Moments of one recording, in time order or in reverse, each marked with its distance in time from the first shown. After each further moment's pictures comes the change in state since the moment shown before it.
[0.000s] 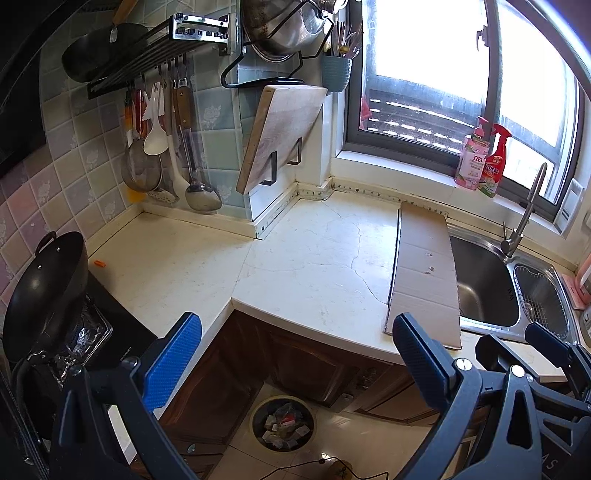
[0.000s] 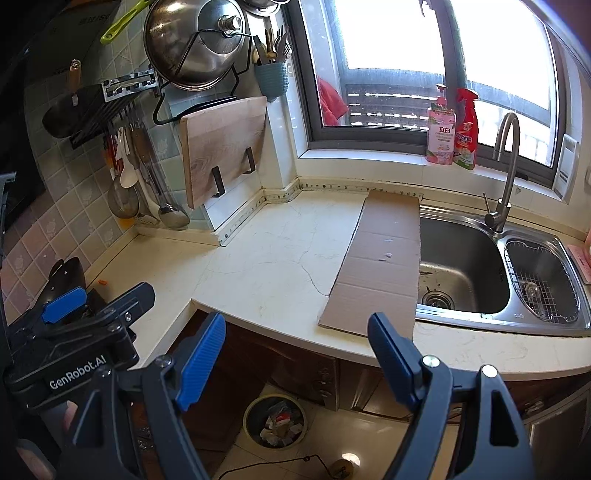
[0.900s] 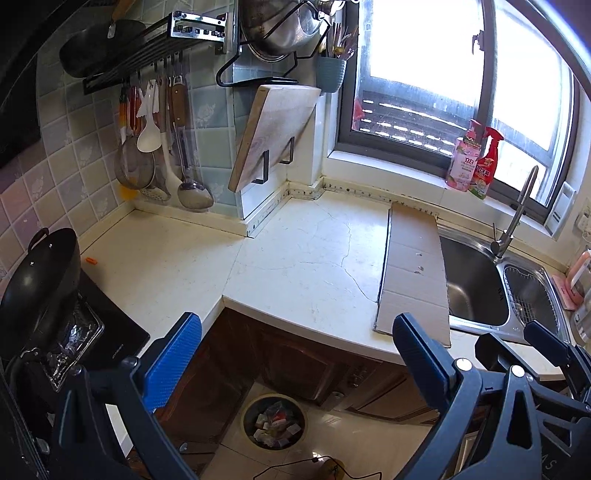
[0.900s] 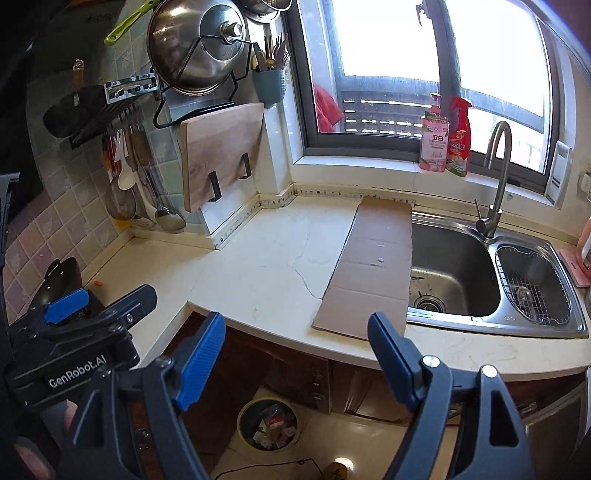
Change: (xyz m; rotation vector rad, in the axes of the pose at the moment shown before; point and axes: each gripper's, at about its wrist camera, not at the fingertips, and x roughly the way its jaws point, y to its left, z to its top) left arm -0.004 -0.003 -0.001 -0.007 0.001 -0.031; right arm -0.009 0.003 -0.002 -0.009 -0.021 -0.021
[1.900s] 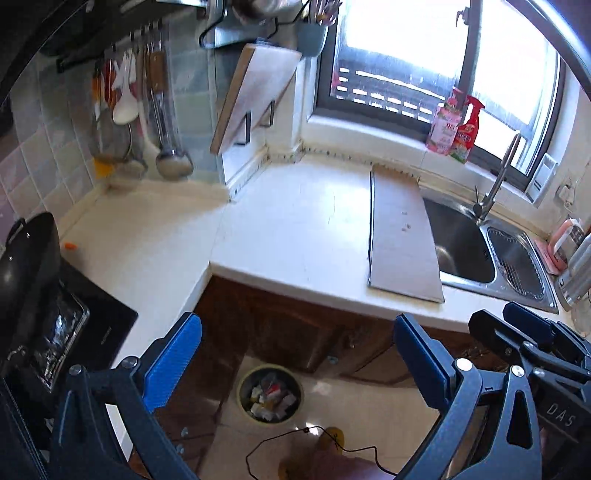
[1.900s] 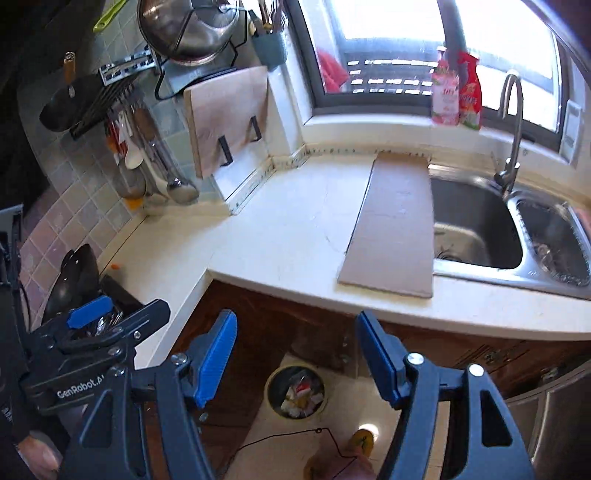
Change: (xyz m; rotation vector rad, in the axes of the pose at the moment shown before) left arm 0.006 0.022 -0.018 0.053 0.112 -0.099; right arm 0.004 0.012 -0.017 0.047 0.105 0.039
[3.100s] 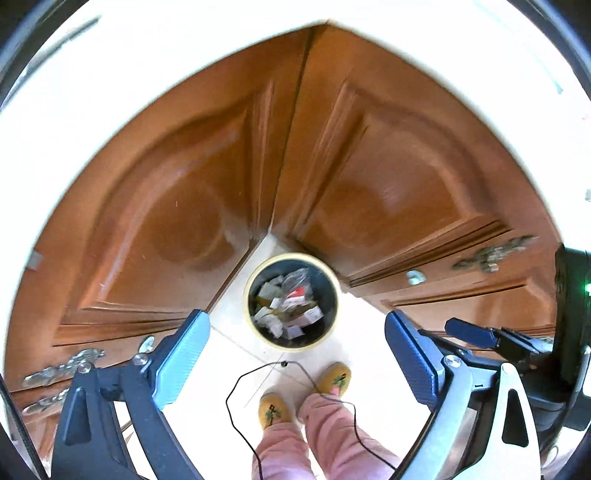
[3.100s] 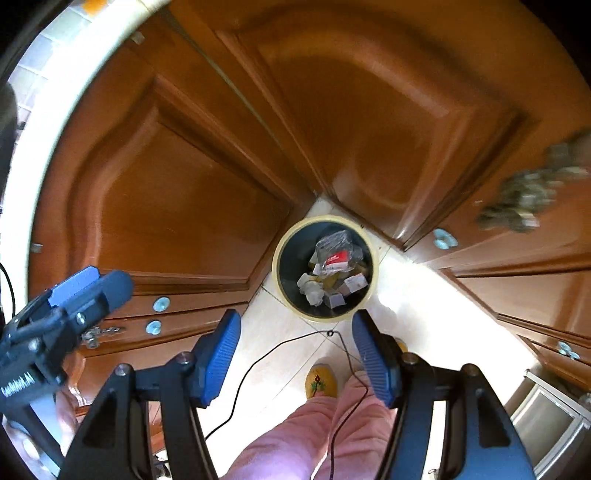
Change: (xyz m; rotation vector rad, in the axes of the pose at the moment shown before) left arm 0.251 0.134 -0.194 -0.323 0.422 0.049; right arm 0.322 0.033 -0.169 -0.140 0.686 0.202
